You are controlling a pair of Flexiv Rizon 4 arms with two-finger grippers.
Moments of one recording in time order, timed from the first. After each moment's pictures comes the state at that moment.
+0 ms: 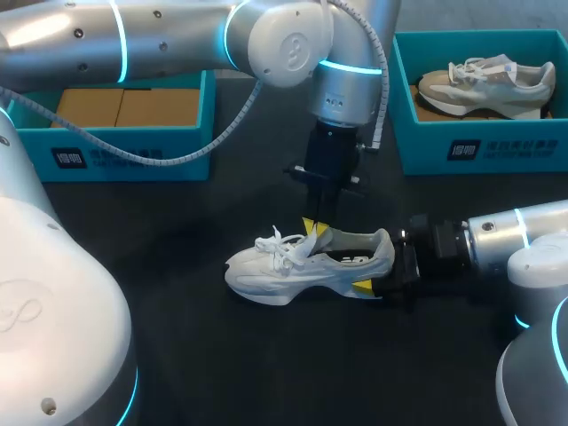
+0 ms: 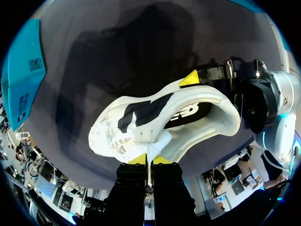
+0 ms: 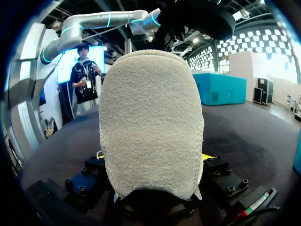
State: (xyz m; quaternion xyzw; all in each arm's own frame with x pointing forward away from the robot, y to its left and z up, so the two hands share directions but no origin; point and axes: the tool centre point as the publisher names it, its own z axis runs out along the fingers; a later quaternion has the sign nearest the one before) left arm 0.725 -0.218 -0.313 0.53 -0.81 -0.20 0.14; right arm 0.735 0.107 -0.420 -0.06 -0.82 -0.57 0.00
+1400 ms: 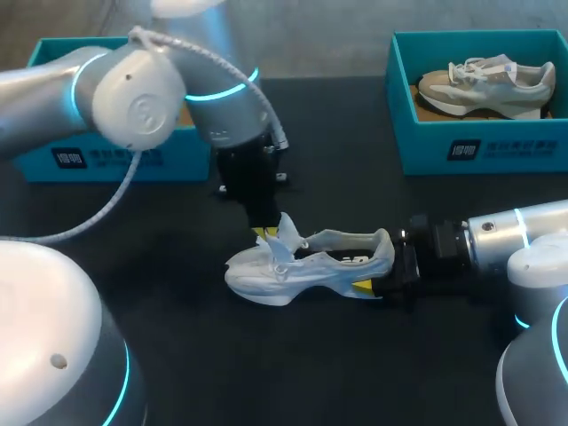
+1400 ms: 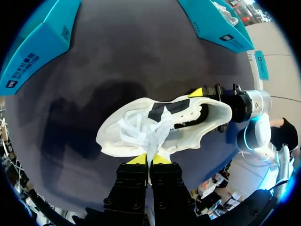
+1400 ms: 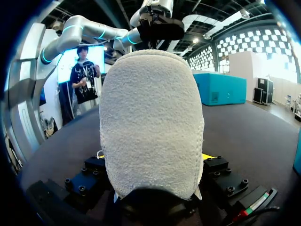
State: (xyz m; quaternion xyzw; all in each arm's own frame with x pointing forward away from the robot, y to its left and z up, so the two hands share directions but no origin) left arm 0.713 -0.147 -0.302 0.62 -0.77 0.02 0.16; right arm 0.735 0.107 -0.420 -0.06 -0.82 -0.57 0.00
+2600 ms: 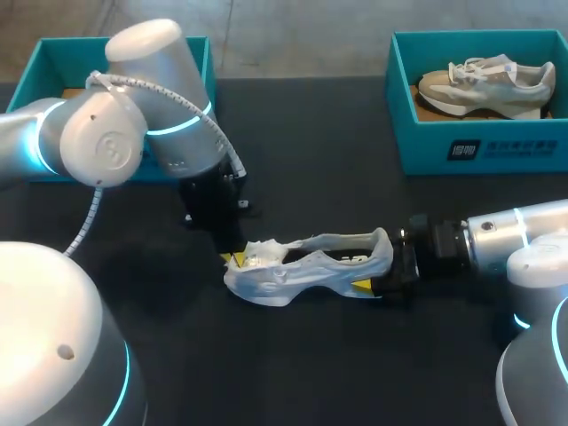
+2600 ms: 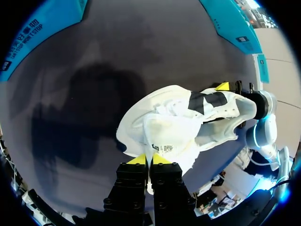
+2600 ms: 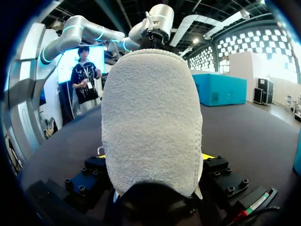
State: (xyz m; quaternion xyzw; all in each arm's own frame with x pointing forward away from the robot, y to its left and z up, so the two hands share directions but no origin) left arm 0.702 -0.094 -0.355 0.63 -0.76 0.01 0.18; right arm 0.735 0.108 -0.419 -0.06 -0.82 -0.57 0.00
